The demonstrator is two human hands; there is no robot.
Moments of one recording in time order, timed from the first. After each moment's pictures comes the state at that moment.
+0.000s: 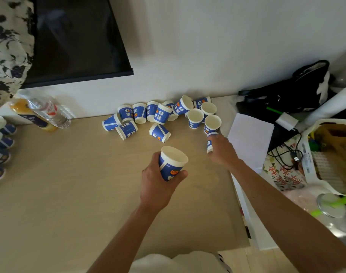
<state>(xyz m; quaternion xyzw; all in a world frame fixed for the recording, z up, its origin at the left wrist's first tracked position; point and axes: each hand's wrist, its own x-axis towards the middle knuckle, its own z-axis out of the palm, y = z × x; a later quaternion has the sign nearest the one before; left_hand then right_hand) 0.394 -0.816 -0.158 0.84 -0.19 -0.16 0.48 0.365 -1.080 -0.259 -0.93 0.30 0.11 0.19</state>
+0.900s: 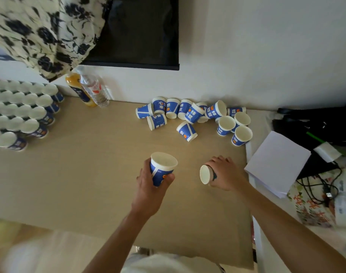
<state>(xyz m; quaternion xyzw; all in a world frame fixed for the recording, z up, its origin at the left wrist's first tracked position) 0.382 -0.750 -0.173 0.85 -0.03 -0.12 0.51 0.371 -1.033 -0.282 -0.99 -0.01 0.16 0.06</state>
